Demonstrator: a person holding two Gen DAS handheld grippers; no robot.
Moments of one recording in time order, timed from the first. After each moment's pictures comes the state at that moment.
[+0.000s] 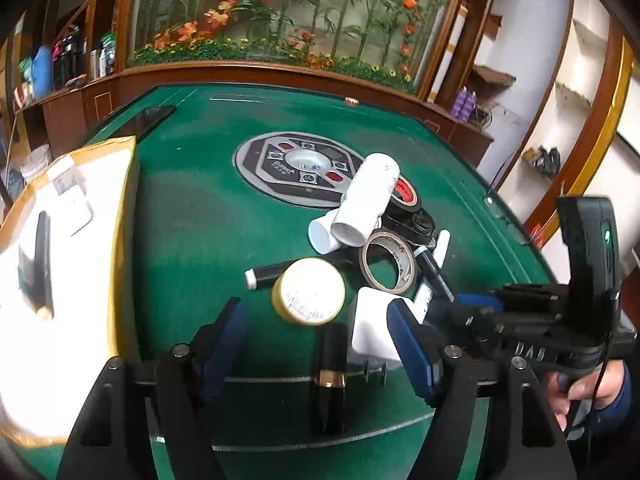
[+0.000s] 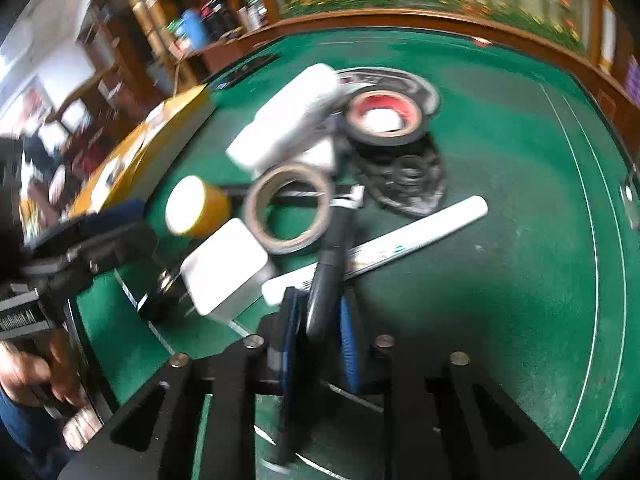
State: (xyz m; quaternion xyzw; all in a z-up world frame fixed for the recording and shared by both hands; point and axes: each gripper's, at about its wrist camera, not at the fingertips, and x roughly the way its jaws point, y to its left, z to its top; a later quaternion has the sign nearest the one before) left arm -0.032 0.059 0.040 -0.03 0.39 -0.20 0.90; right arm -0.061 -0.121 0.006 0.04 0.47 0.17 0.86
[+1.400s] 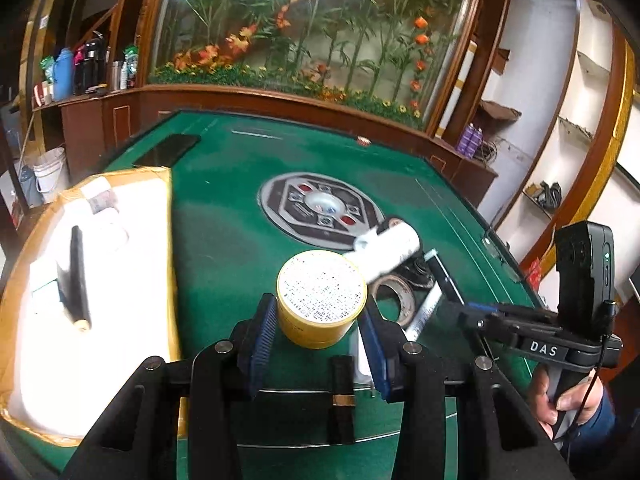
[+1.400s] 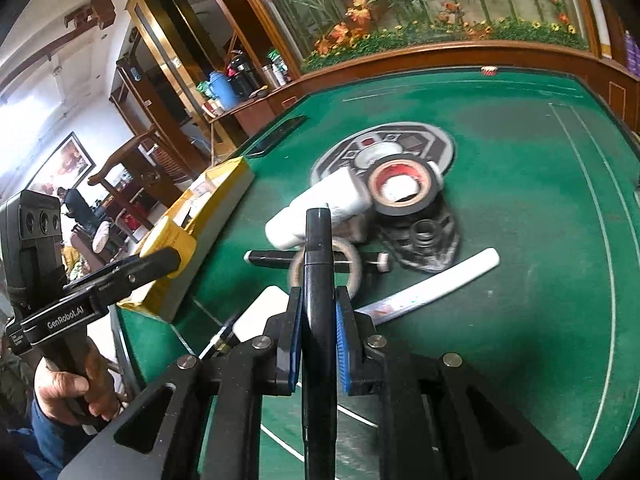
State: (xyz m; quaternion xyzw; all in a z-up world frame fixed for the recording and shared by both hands) left arm -0.047 0.098 0.075 -0.08 0.34 -0.17 0.92; right arm -0.063 -0.129 0.038 0.12 0.39 0.24 0.88
